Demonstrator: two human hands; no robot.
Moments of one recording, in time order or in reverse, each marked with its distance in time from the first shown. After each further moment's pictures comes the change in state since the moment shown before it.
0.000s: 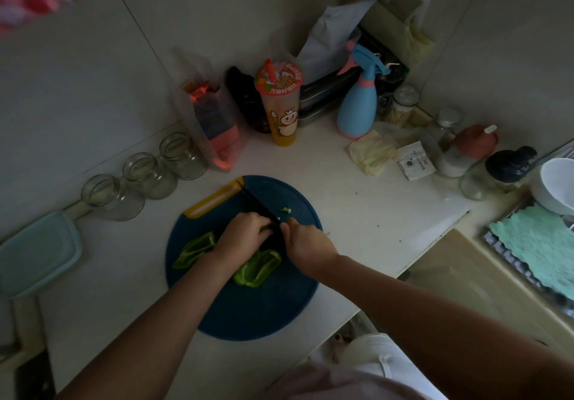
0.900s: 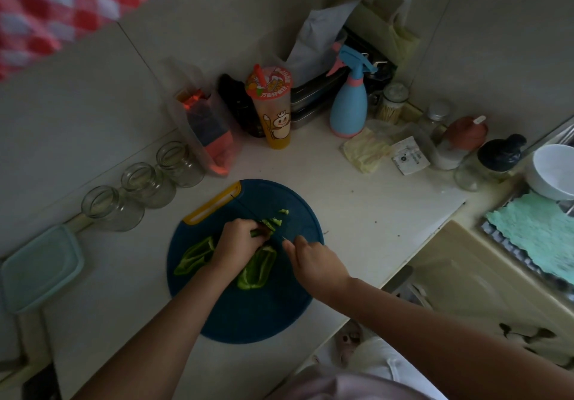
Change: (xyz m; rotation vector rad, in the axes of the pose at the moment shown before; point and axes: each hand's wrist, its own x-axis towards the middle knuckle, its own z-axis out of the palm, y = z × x) left_hand -0.006 0.000 0.005 -0.138 0.081 -0.261; right_hand -0.036 0.008 0.006 -0.112 0.053 -0.078
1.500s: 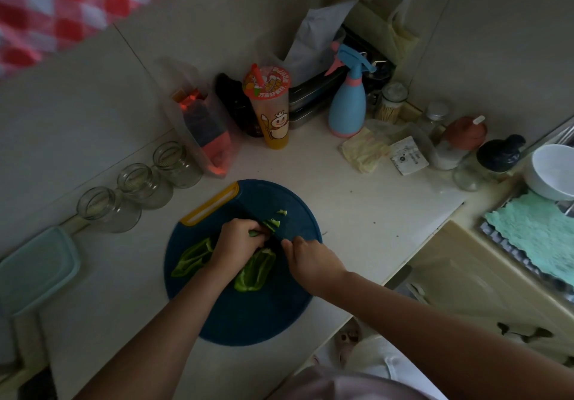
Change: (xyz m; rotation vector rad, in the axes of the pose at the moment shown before) left_hand 0.001 0.003 -0.001 -0.094 -0.043 -0.017; right_hand 0.009 0.001 -0.001 0.000 -0.061 0.015
